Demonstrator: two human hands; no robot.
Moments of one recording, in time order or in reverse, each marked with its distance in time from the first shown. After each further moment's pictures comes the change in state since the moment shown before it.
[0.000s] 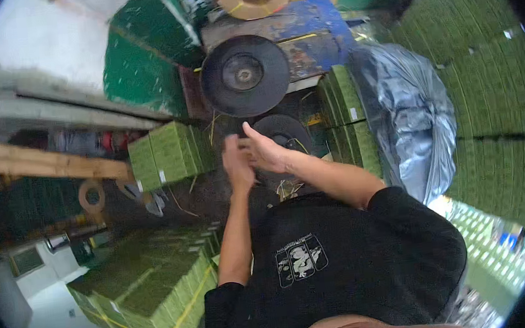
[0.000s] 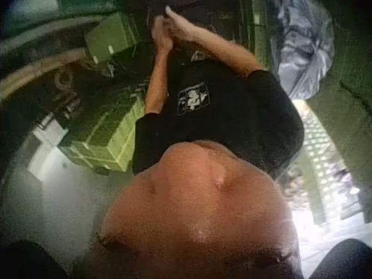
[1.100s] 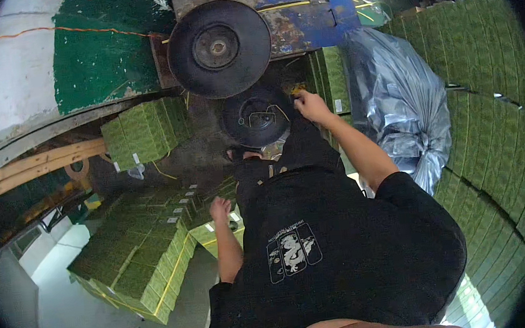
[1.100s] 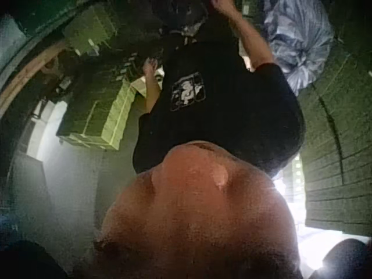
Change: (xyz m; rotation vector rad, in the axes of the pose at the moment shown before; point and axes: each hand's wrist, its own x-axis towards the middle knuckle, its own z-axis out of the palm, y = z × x) left_hand -0.171 -0.171 -0.031 -0.257 0.707 -1.227; right_hand -0.020 -0.170 -0.309 -1.517 0.695 -0.236
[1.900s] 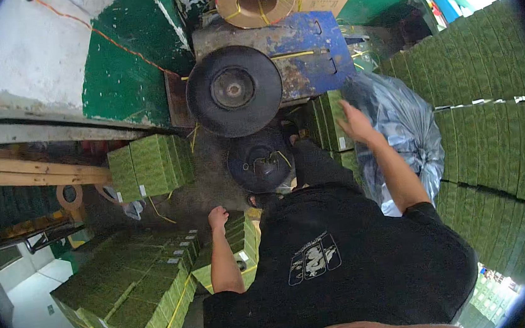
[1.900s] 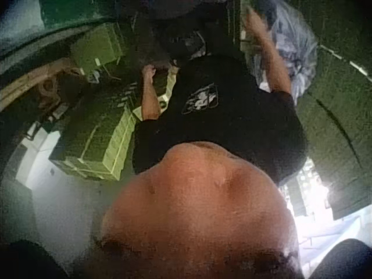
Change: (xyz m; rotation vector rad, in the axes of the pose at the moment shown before) left_hand 0.065 0.091 0.047 0.325 -0.224 0.158; right_hand -0.059 -0.058 -0.123 -0.368 0.229 -0.182
